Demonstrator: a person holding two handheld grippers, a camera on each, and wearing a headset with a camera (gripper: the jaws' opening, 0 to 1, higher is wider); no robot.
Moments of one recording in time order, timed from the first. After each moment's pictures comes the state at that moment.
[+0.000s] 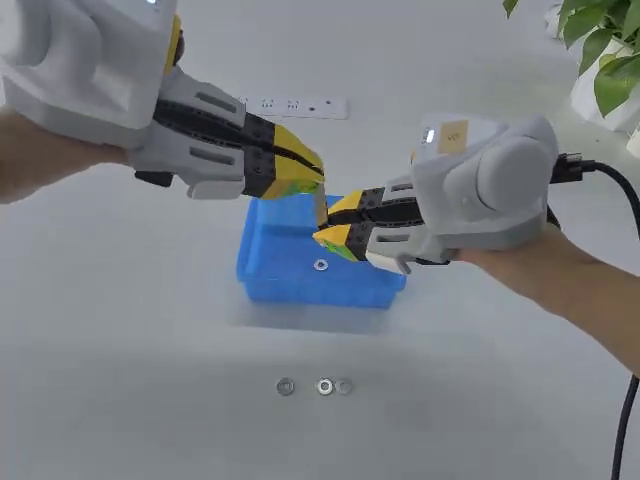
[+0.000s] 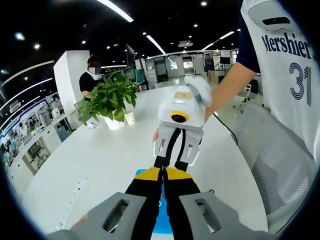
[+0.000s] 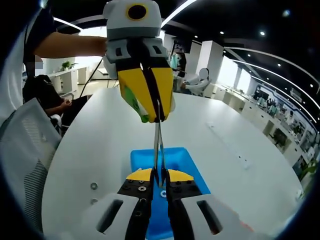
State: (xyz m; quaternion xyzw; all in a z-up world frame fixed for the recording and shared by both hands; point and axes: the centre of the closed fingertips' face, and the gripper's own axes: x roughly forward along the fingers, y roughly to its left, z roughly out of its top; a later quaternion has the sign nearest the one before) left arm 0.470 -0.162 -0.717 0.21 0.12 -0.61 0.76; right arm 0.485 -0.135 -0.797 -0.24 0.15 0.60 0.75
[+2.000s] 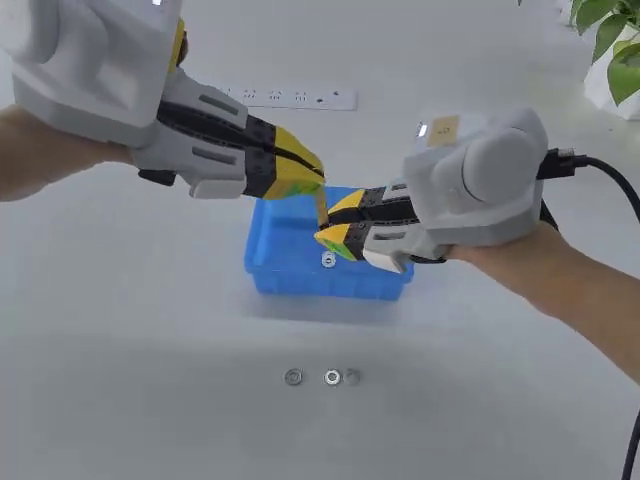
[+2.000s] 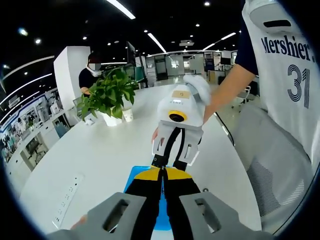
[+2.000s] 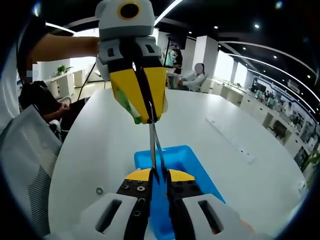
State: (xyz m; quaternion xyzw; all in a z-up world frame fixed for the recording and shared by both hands) left arm 0.454 -0.155 -0.711 0.21 0.13 -0.61 0.76; right arm 0.471 -0.135 -0.789 -0.22 0.17 0.59 0.76
